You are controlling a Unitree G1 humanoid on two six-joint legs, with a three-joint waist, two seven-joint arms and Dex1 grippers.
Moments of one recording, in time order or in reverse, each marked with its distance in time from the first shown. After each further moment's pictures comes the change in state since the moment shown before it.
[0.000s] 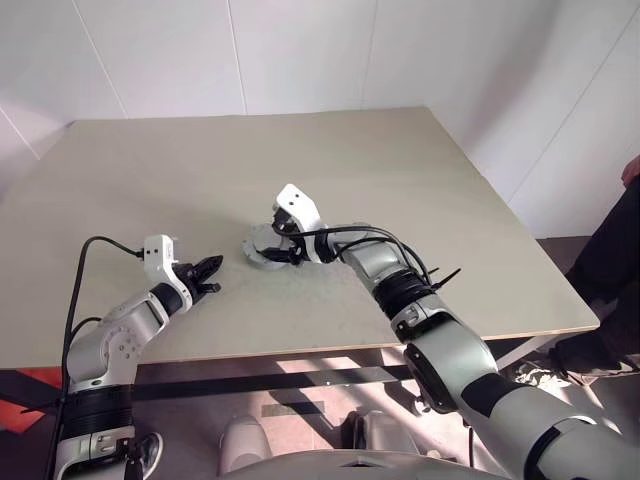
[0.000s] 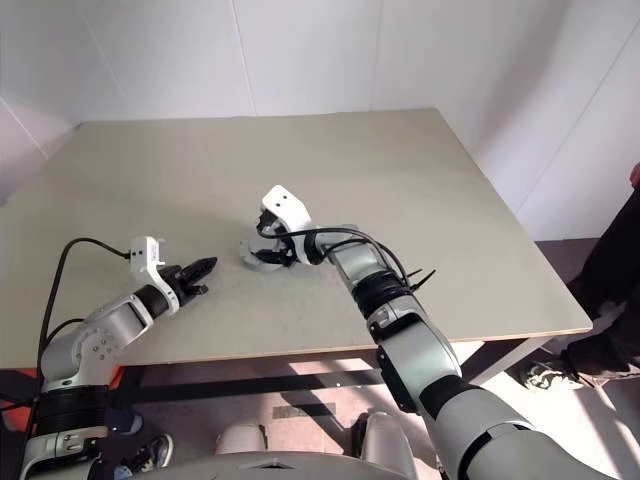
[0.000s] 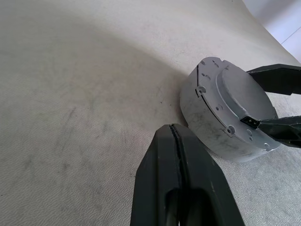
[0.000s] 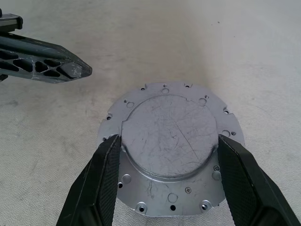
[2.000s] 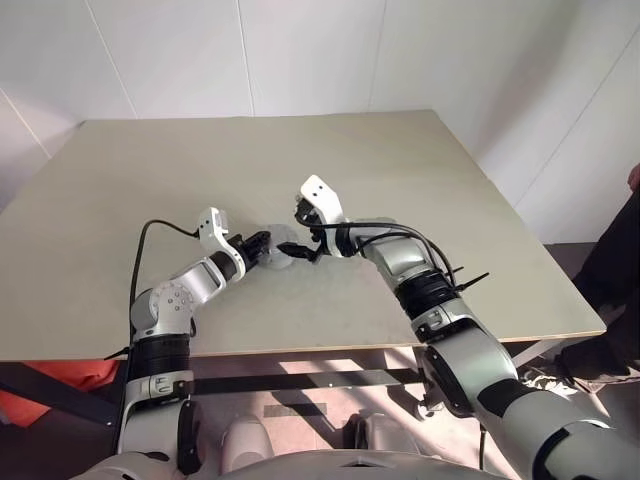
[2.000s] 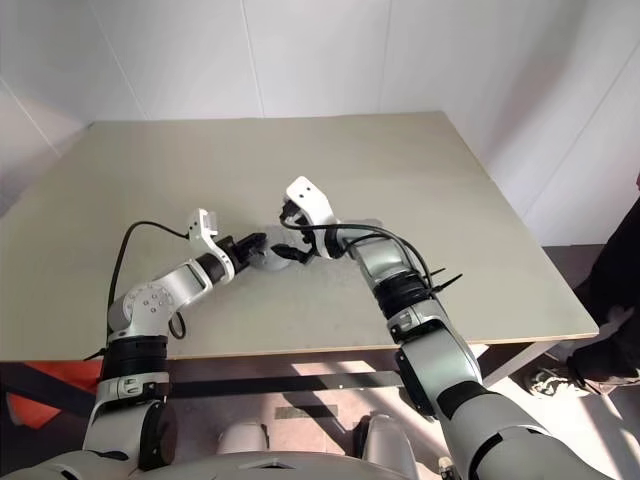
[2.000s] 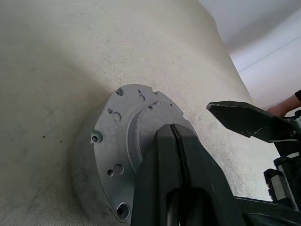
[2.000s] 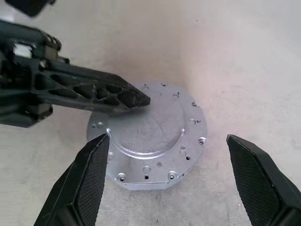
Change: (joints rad) left arm -0.279 -0.223 0.005 0.155 -0.109 0.173 0.236; right arm 0.065 -0.115 -0.062 -0.266 0.087 0.188 0.047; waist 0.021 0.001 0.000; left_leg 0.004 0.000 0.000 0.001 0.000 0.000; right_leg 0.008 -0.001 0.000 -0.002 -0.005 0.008
